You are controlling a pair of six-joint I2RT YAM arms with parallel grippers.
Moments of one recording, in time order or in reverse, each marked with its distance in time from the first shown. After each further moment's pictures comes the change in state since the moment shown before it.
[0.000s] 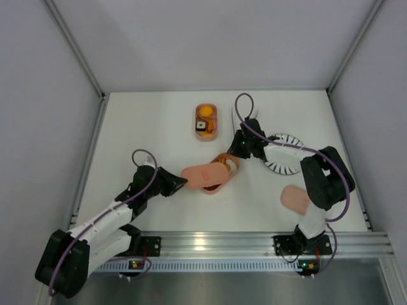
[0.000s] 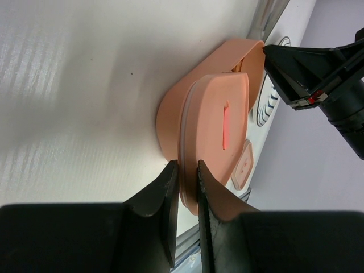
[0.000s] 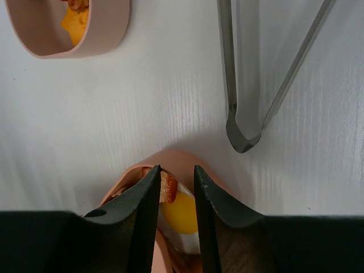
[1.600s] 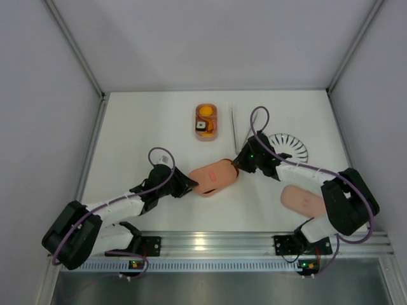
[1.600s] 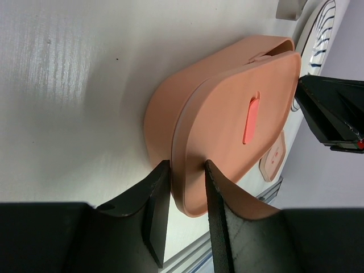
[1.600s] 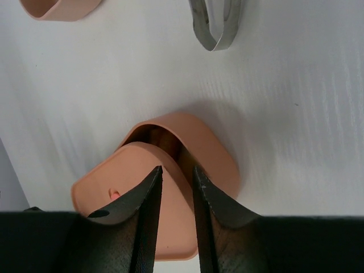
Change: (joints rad) left arm -0.164 0.253 0.062 0.117 -0.077 0.026; right arm 0.049 -0.278 -0.277 0.039 0.047 0.234
